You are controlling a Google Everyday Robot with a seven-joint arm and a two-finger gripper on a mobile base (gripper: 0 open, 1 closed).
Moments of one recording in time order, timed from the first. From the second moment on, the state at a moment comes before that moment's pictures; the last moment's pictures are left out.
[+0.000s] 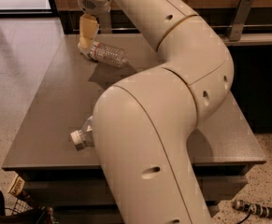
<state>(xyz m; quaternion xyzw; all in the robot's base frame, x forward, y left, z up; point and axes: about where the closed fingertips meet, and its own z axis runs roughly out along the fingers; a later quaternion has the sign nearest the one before) 0.744 0.107 0.928 -0.60 0.78 -0.03 0.18</state>
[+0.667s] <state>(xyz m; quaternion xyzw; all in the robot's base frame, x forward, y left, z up) 0.780 0.083 0.901 -0.56 0.80 -0.11 0.15</state>
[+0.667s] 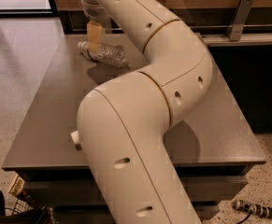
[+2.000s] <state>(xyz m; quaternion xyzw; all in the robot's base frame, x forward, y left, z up) 0.788 0.101 0.827 -0.47 0.88 -0.08 0.08</state>
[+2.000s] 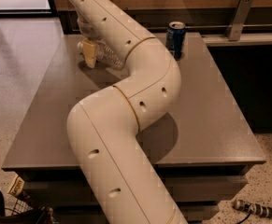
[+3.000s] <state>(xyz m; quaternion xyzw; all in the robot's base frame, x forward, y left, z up) 0.804 0.110 0.823 -0.47 0.87 -0.08 0.11</state>
